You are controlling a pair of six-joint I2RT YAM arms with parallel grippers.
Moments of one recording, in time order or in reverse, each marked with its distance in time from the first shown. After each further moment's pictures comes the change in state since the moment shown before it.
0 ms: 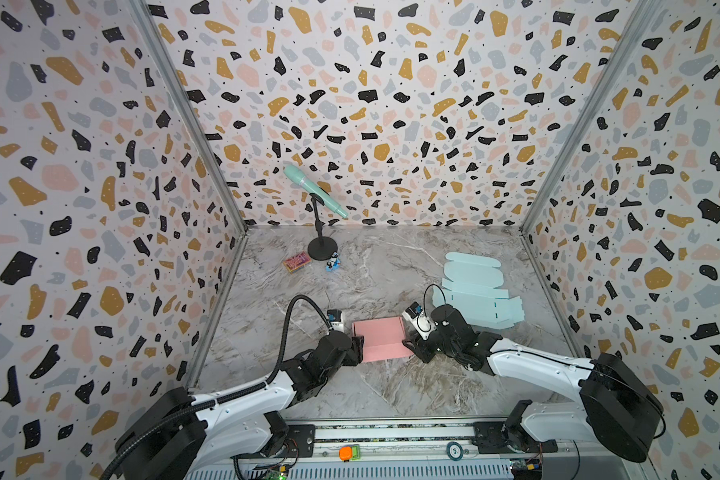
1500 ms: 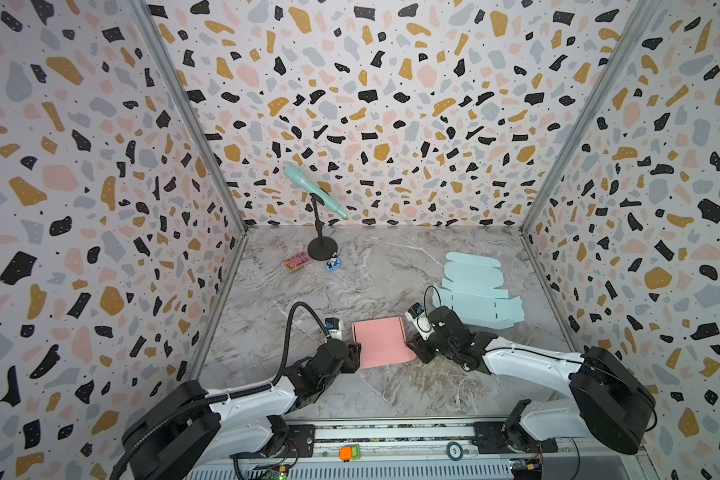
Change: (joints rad) left arm 0.000 0.028 -0.099 0.124 0.024 -0.036; right arm 0.006 0.029 -0.002 -0.029 0.079 0.072
